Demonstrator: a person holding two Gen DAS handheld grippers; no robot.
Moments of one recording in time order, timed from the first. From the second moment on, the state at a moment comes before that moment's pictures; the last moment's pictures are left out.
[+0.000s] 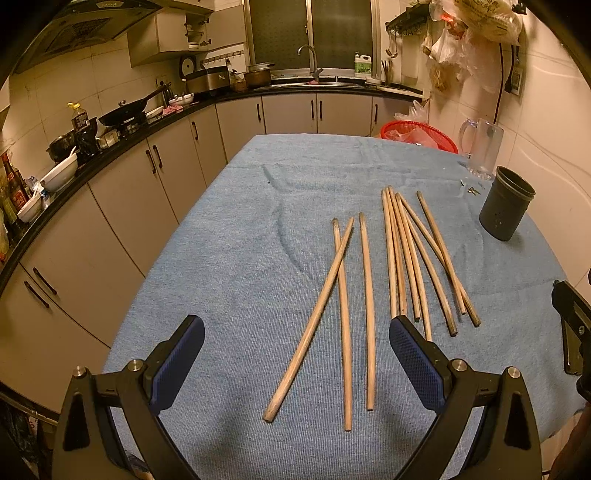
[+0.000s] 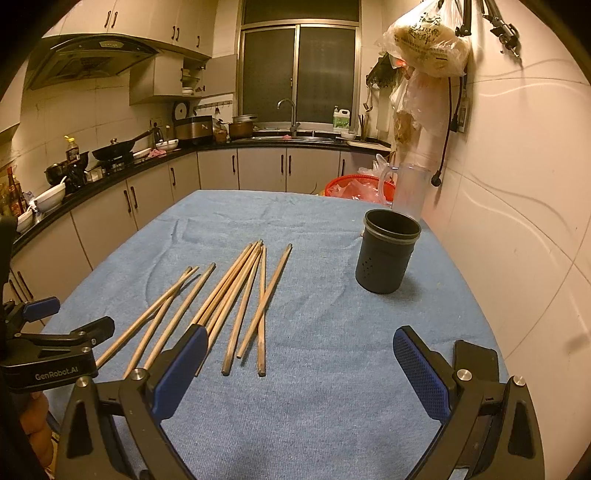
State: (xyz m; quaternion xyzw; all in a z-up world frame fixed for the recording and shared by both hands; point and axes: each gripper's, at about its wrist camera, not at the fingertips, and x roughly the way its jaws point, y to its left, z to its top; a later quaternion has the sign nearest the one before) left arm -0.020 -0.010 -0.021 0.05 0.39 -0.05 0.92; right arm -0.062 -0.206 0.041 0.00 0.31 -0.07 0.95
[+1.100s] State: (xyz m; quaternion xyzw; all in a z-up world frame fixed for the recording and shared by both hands) left arm 0.133 -0.056 -0.063 0.13 0.54 -0.19 0.81; right arm -0.026 -0.236 0.055 0.07 0.37 -0.01 0.93
